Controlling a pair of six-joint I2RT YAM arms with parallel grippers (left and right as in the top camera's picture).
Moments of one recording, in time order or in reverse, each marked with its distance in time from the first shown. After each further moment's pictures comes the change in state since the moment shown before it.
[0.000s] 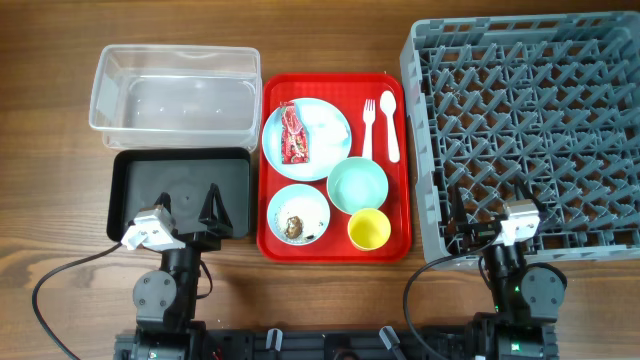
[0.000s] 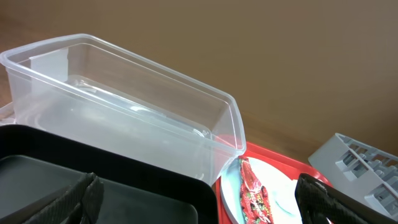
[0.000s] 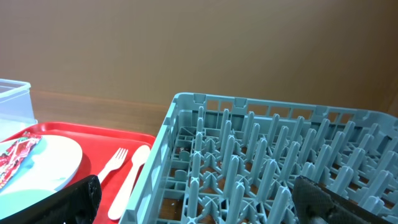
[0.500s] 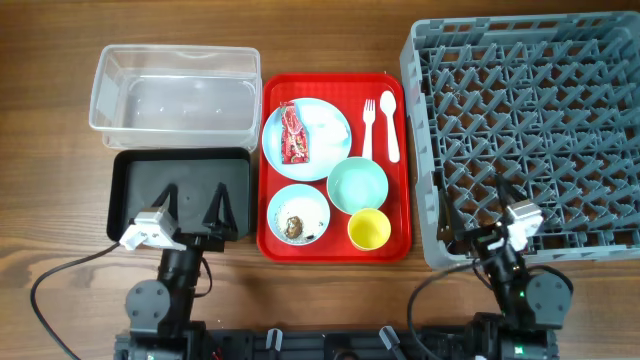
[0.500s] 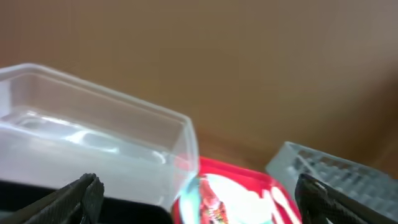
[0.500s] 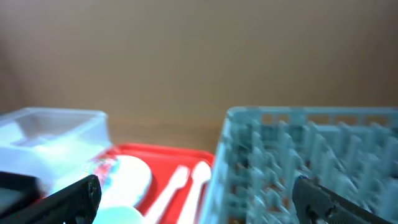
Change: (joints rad) left arm 0.000 0.000 0.037 0.093 0.136 0.000; right arm 0.000 0.001 0.052 0.021 -0.207 0.210
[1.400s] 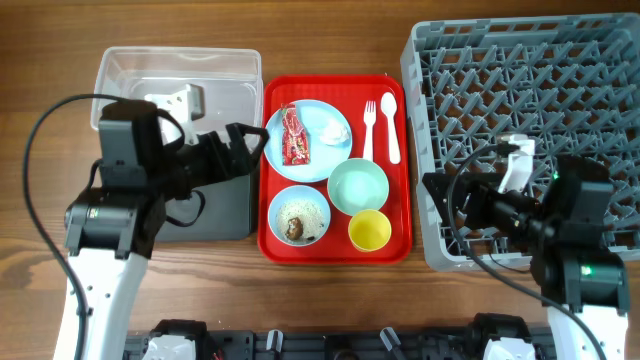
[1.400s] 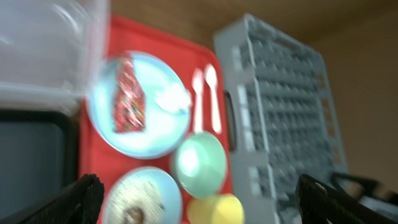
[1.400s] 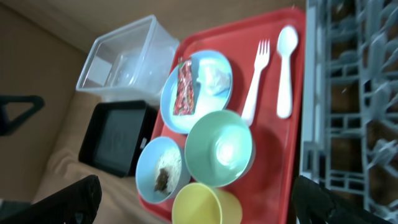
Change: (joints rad) left arm -0.008 1.081 1.049 -0.794 0.478 -0.035; right arm -0.004 0.805 0.753 -0.785 -0.288 0.088
